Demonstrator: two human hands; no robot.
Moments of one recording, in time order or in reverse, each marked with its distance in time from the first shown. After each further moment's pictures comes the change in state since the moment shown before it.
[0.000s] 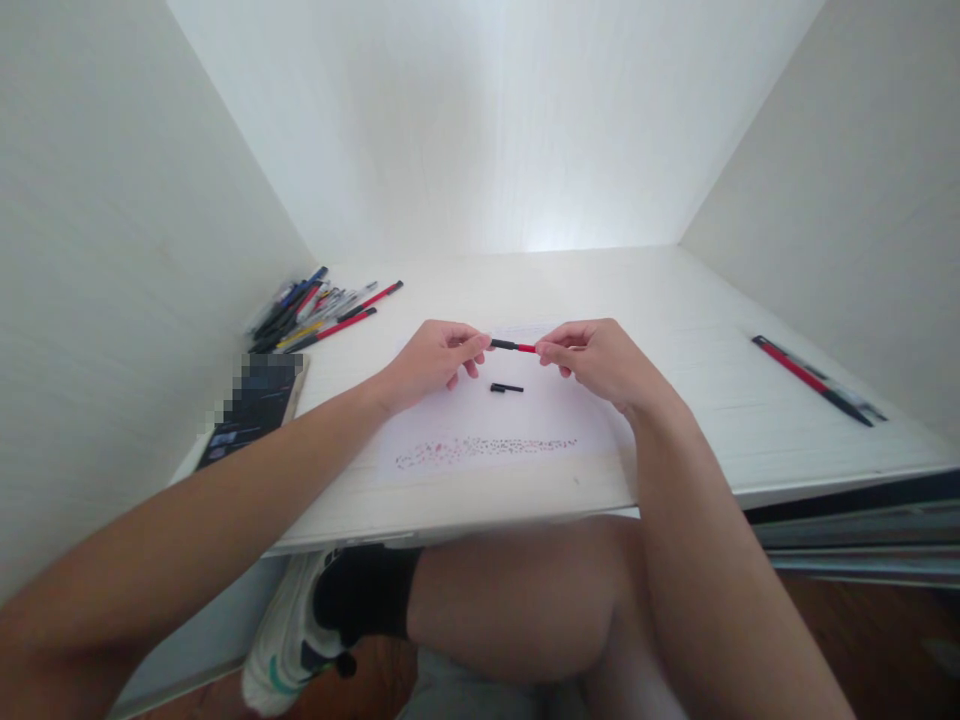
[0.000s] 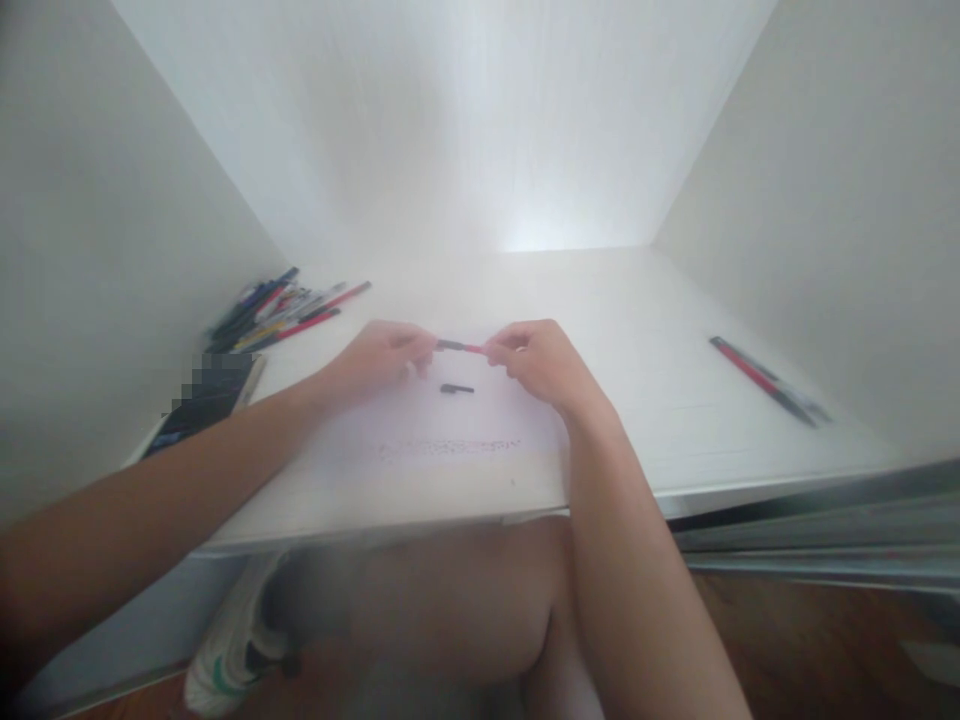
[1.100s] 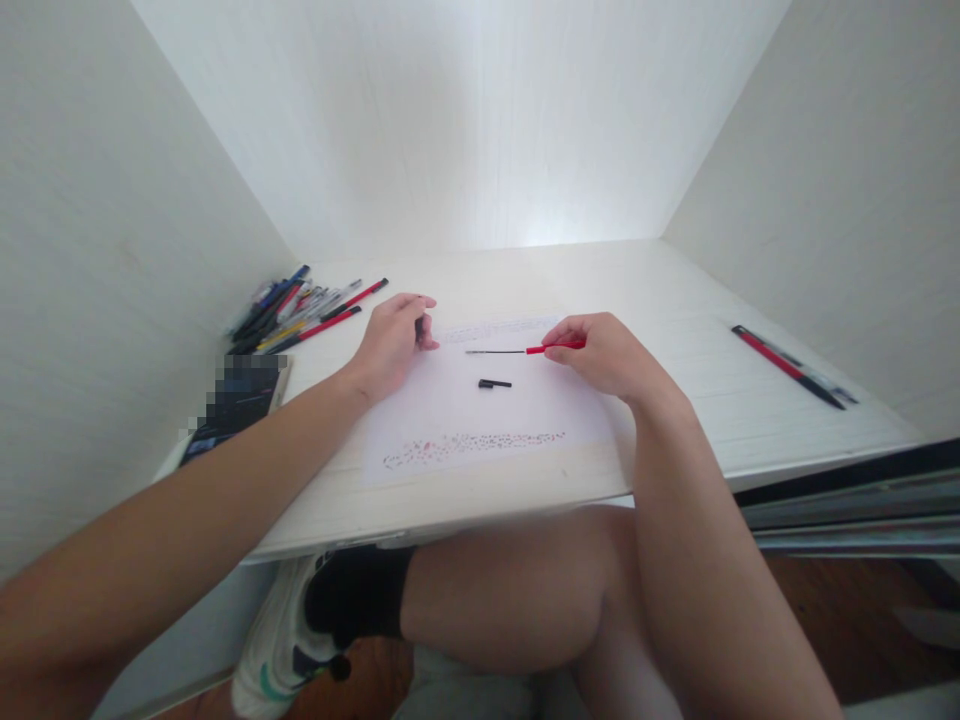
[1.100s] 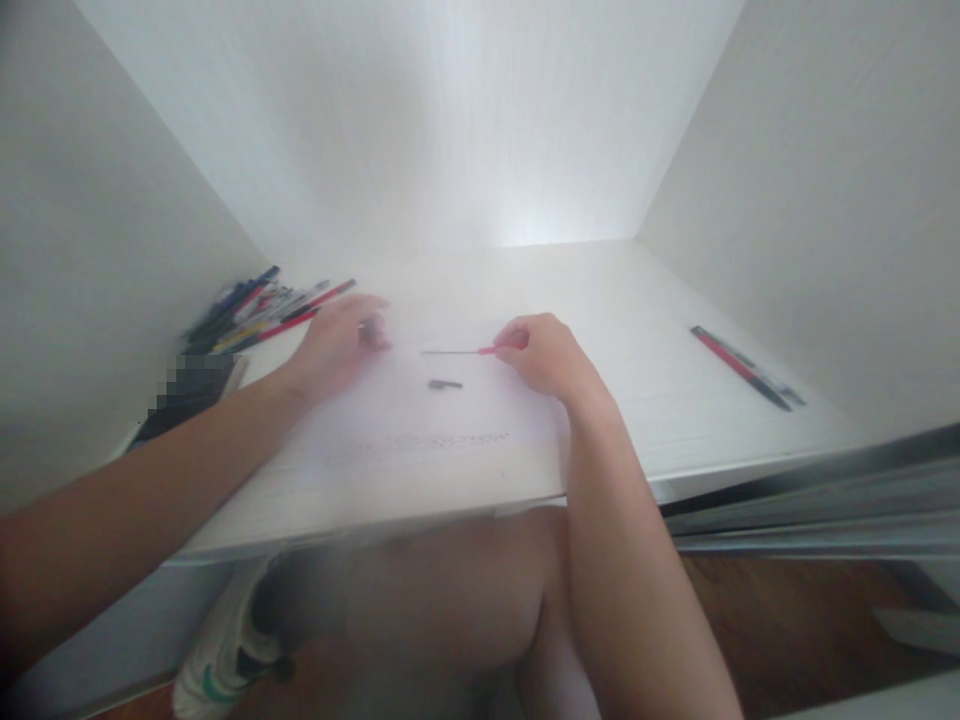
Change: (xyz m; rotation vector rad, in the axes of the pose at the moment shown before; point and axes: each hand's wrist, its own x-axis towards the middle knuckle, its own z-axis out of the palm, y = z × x) left_hand 0.022 -0.027 -0.013 -0.331 0.332 -0.084; right_hand -0.001 0.008 -0.016 -0.234 0.045 0.050
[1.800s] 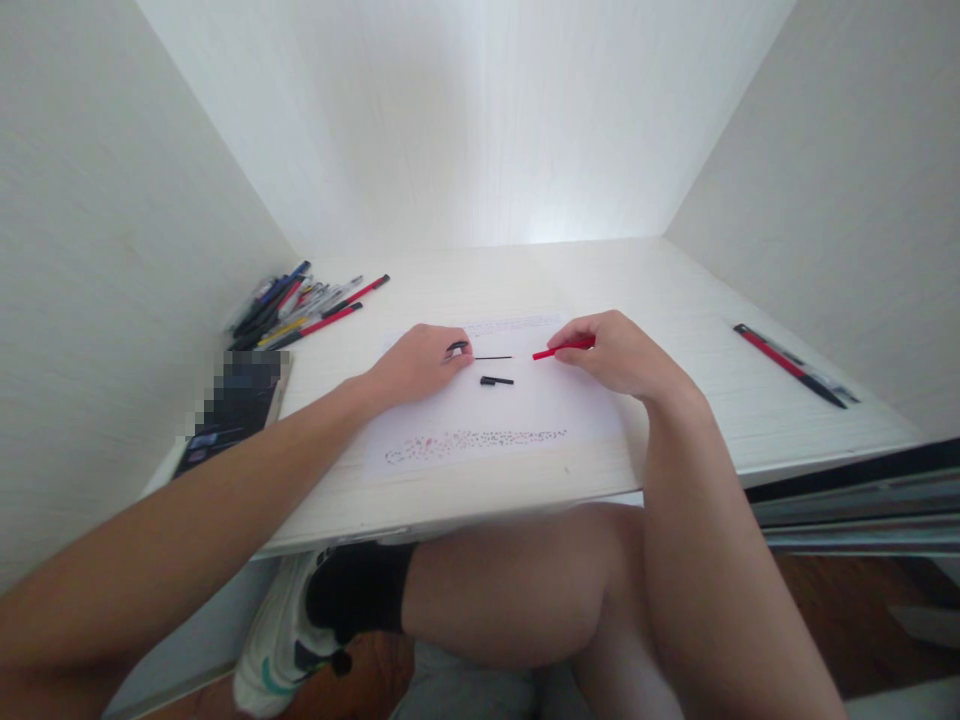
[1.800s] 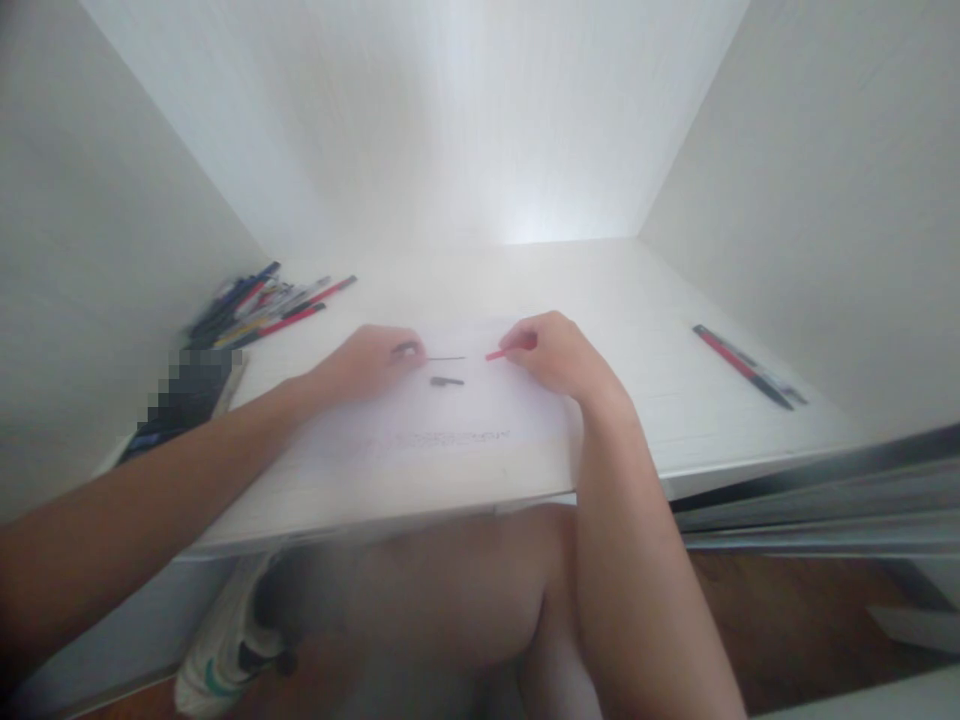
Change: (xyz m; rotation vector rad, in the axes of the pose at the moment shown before) left_hand -0.006 -0.013 -0.004 0.958 -0.437 0.526; right_hand -0.002 0.006 -0.008 -0.044 -0.040 -0.080
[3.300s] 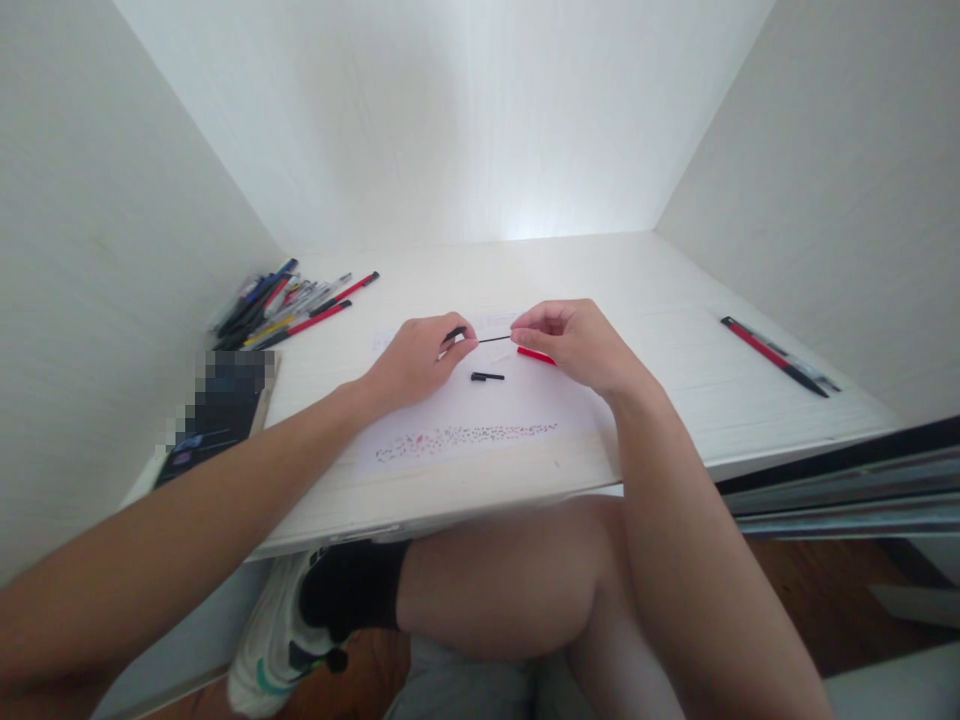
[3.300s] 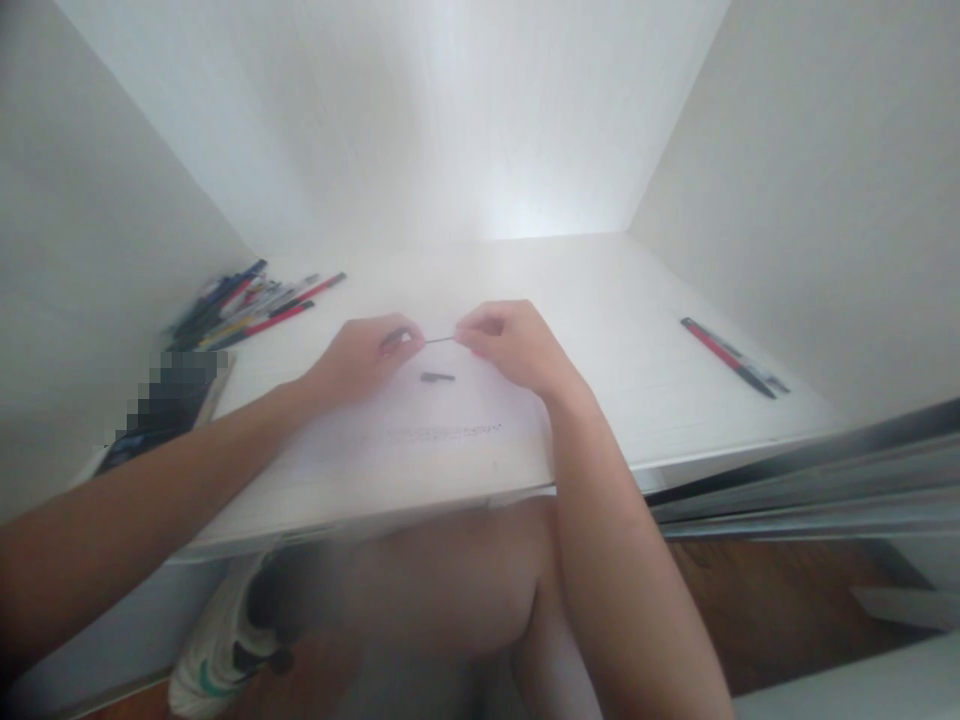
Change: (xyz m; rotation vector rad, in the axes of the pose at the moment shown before) left_hand -0.004 0.027 -0.002 -0.068 0.166 0.043; right_hand 0.004 -0.014 0.023 0.366 0.038 -0.112
